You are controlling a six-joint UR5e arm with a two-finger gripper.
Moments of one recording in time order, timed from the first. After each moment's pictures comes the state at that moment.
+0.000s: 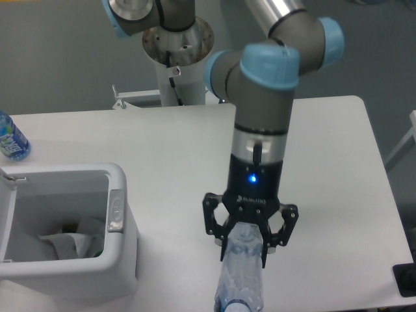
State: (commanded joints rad) arm 2.37 -1.96 -1.21 -0.74 1.14 0.25
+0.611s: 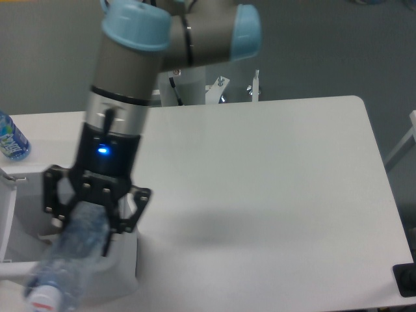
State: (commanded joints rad) arm 2.11 -1.90 -1.33 -0.74 1.14 0.11
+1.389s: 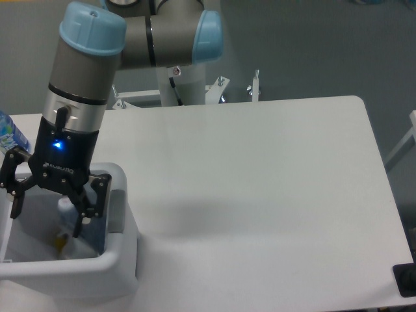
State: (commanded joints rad) arm 2.19 -1.86 -1.38 -0.74 1.21 0.17
